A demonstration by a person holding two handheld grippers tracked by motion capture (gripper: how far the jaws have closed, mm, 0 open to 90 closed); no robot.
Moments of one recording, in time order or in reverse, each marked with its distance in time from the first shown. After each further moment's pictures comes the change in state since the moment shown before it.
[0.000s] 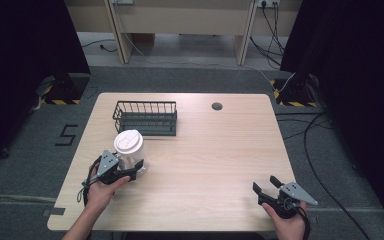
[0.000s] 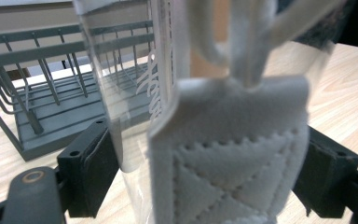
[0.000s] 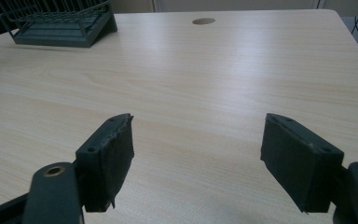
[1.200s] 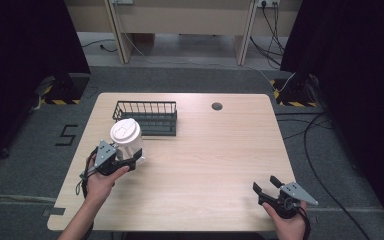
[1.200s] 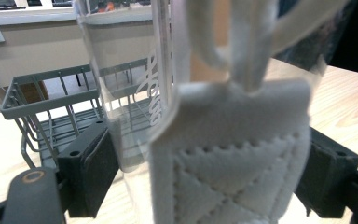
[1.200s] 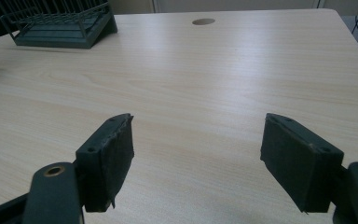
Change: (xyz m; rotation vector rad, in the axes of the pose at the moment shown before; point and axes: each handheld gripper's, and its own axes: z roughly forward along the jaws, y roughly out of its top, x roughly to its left) left arm 0.005 0.032 0.002 -0.045 0.044 -0.012; right arm -0.001 0.000 0.000 -0.002 0.002 0.005
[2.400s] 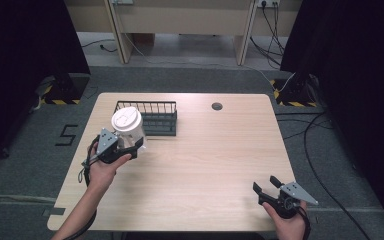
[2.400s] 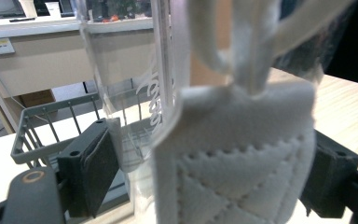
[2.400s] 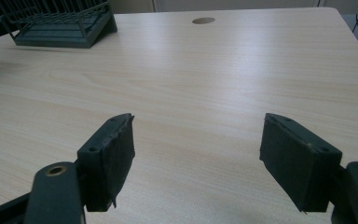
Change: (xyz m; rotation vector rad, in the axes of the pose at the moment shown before) left arm 0.008 0.029 0.019 -0.017 0.025 0.015; right arm 0.000 0.000 0.000 0.003 0.000 0.004
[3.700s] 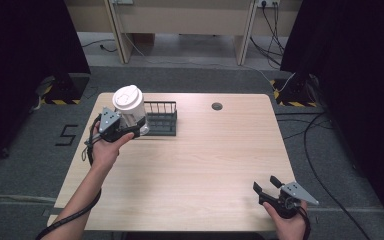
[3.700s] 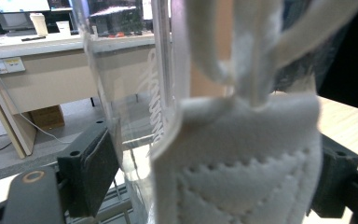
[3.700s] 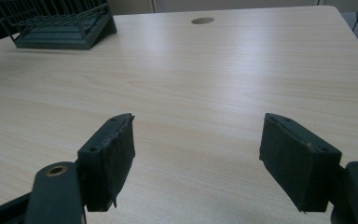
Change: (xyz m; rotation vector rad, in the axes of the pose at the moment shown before) left arm 0.014 0.046 0.031 -0.043 0.024 0.004; right arm -0.001 0.000 0.000 -0.002 0.000 0.007
